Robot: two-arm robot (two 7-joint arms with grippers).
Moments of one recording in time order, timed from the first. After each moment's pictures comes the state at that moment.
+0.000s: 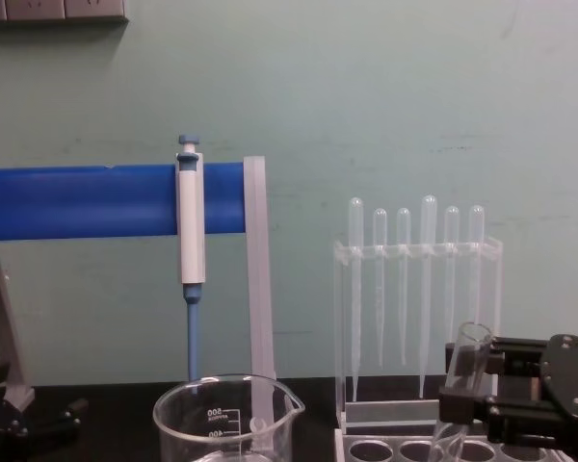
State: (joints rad) left arm -0.20 0.60 0.45 -1.41 -0.25 -0.12 0.03; right arm 0.41 0.60 -0.52 -1.28 0.57 -0.27 0.96
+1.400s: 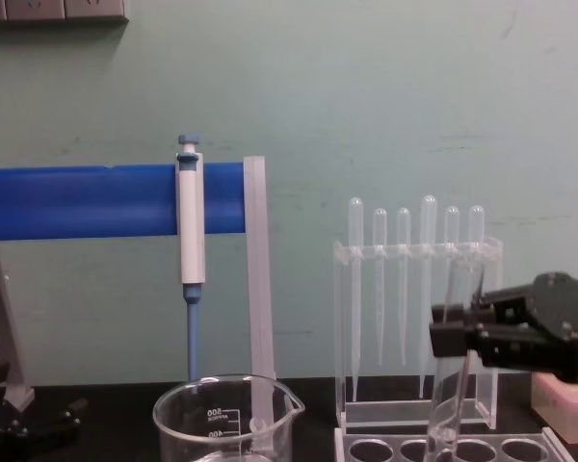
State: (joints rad) left arm -0.20 0.60 0.45 -1.41 -0.25 -0.12 0.03; right arm 0.46 0.70 -0.55 -1.49 0.57 -0.02 0.90
